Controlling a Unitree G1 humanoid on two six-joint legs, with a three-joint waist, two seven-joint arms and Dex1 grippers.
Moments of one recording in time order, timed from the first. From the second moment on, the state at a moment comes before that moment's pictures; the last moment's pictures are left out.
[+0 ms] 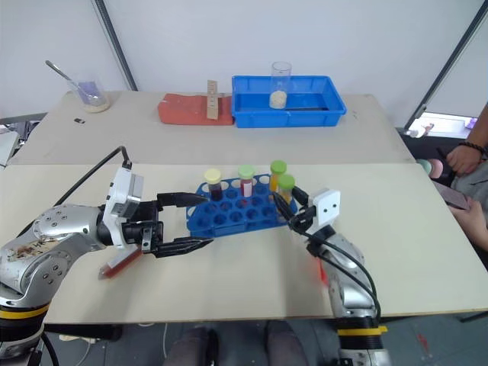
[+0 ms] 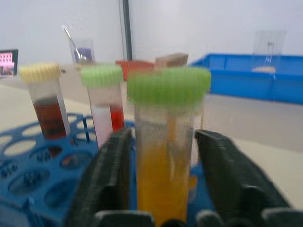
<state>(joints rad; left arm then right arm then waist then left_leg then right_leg) -0.30 0.77 0.06 -0.50 -0.75 0.61 -0.99 -0.18 -0.21 -0.05 -0.04 0.26 0.01 0.54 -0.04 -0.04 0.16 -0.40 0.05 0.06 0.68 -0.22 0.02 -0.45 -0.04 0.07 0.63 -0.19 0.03</state>
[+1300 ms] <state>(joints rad) -0.30 0.82 -0.14 -0.55 -0.52 0.41 -1.17 -0.44 -0.77 -0.06 -0.37 0.72 1.61 0.25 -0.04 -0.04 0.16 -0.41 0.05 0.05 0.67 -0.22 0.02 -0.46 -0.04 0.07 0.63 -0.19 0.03</state>
